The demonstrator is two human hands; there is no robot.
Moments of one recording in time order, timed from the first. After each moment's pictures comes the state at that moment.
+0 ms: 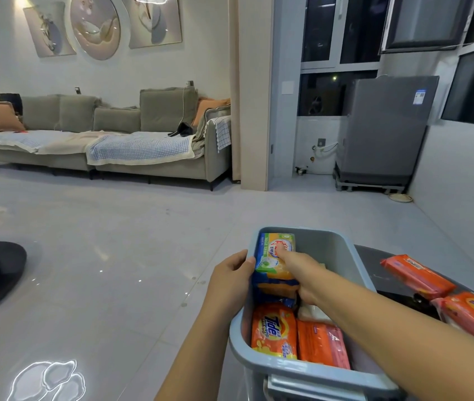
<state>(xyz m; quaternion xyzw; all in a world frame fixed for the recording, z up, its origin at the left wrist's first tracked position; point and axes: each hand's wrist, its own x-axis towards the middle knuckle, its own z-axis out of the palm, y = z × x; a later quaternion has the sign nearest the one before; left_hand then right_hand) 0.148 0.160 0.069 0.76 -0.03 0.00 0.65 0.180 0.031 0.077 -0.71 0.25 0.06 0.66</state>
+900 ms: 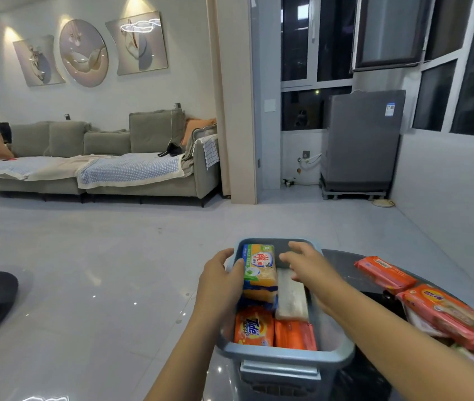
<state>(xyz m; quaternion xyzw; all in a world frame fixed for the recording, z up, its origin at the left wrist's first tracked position) 0.111 0.144 0.101 0.79 -0.04 0.07 0.60 0.105 -0.010 0.114 -0.77 0.12 -0.05 0.62</state>
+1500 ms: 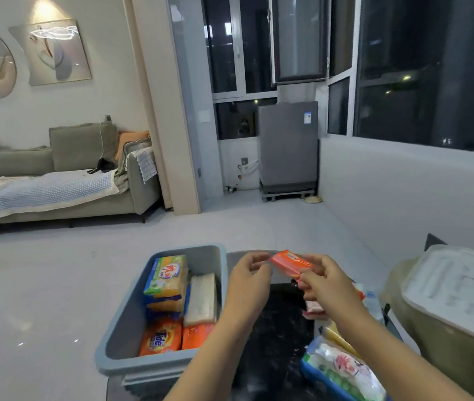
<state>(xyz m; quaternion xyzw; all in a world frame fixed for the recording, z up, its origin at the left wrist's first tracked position) 0.044 -0.034 0.108 0.76 -0.17 -0.05 0.63 -0.010 -0.161 0.092 -0.74 0.20 -0.22 0.61</state>
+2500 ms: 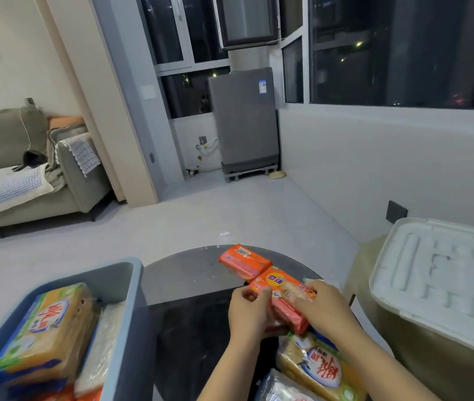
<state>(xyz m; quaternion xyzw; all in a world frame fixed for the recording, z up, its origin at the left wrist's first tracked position) 0.108 -0.185 -0.016 0.76 -0.02 -0.16 0.63 0.026 -0.283 0.009 -0.84 0.35 -0.11 0.40</state>
